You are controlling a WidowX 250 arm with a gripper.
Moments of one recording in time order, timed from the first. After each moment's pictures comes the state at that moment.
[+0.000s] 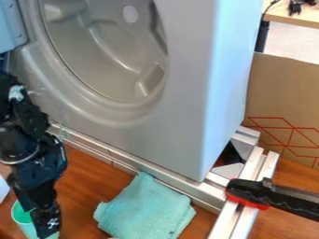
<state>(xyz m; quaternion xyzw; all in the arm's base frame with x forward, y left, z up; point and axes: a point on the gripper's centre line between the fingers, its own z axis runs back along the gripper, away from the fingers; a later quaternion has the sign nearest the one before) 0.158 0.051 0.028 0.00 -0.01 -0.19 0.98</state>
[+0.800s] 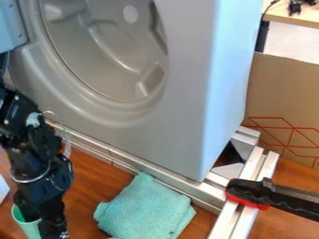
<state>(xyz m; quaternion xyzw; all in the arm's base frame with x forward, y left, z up) 0.159 0.052 0.002 0.02 0.02 -0.13 0.99</state>
